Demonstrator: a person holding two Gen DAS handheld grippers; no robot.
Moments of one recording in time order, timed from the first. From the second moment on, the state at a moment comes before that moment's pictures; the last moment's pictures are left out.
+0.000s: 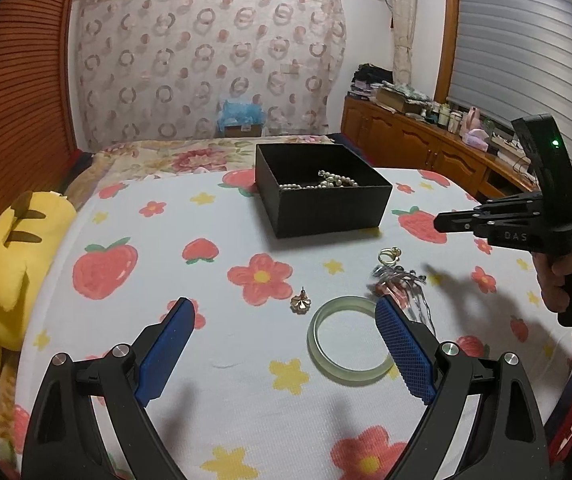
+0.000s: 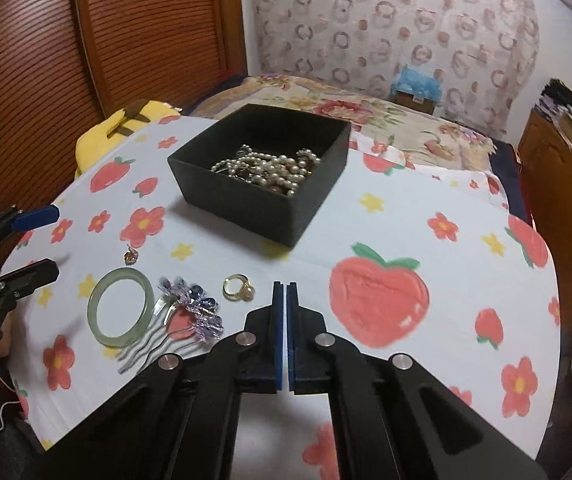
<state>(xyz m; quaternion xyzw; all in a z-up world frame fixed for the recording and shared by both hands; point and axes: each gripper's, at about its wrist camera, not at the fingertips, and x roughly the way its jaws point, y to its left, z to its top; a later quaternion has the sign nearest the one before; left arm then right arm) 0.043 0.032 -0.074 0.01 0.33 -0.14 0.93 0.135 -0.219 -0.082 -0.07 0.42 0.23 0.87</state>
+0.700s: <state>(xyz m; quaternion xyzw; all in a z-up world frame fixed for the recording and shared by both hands) 0.054 0.020 -0.092 0.00 0.38 -0.17 0.91 0.124 -0.175 -0.120 -0.04 0.46 0.29 0.84</state>
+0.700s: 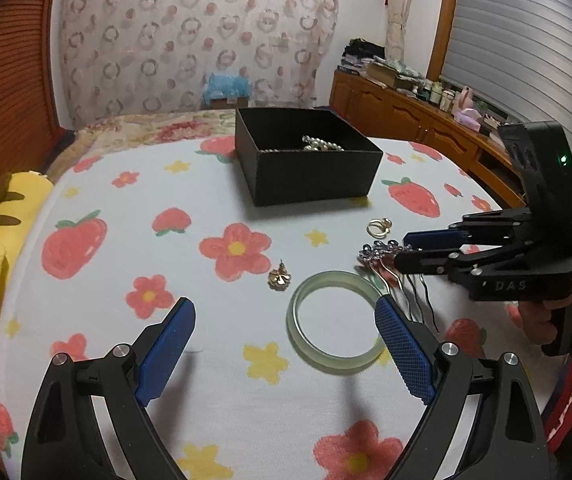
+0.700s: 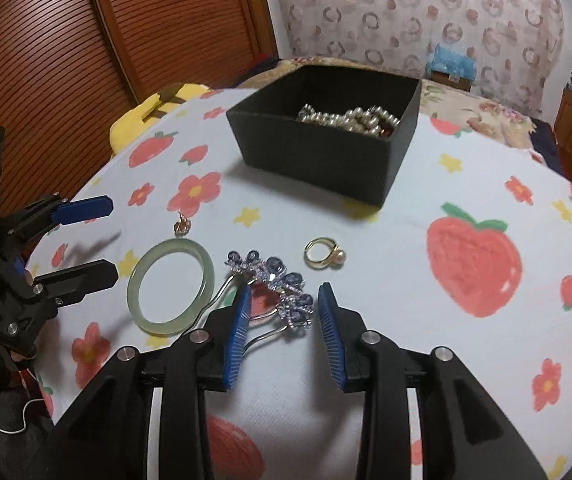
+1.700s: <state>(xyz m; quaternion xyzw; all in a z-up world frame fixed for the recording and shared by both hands) 0.072 -0.002 -0.097 0.05 0.40 -0.16 0.90 0.118 -0.209 -0.089 -0.08 0.41 0.26 0.87</state>
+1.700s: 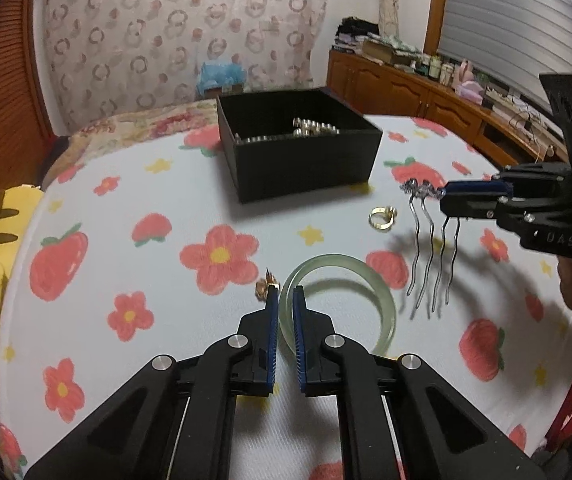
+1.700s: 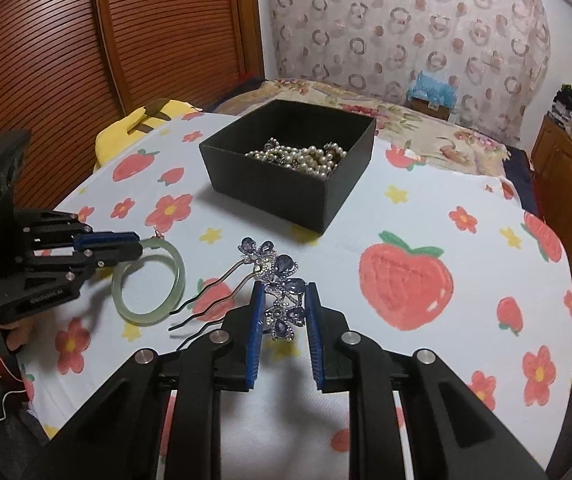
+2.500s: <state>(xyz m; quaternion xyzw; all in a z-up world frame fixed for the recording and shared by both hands) 0.131 0.002 -0.046 0.03 0.35 -0.16 0.92 0.201 -0.214 -0.017 -0.09 0.33 0.25 0.90</state>
